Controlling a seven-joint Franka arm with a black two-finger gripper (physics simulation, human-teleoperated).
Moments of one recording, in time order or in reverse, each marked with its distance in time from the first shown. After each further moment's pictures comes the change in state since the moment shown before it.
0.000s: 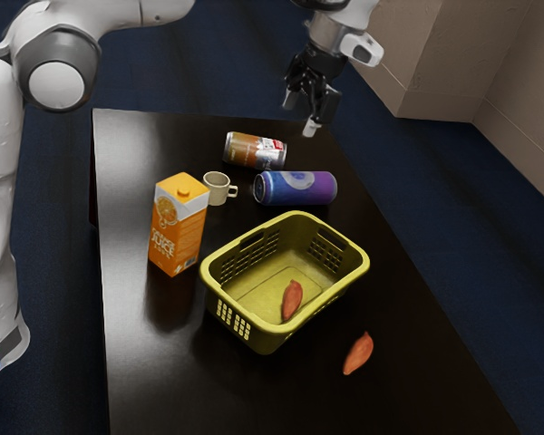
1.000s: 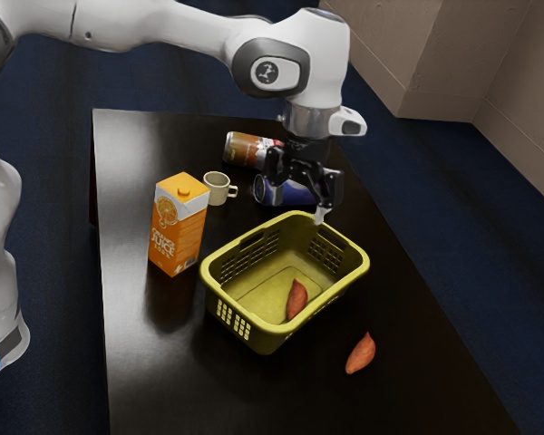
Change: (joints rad) arm -0.188 -0.324 -0.019 -0.695 -0.197 0.583 -0.642
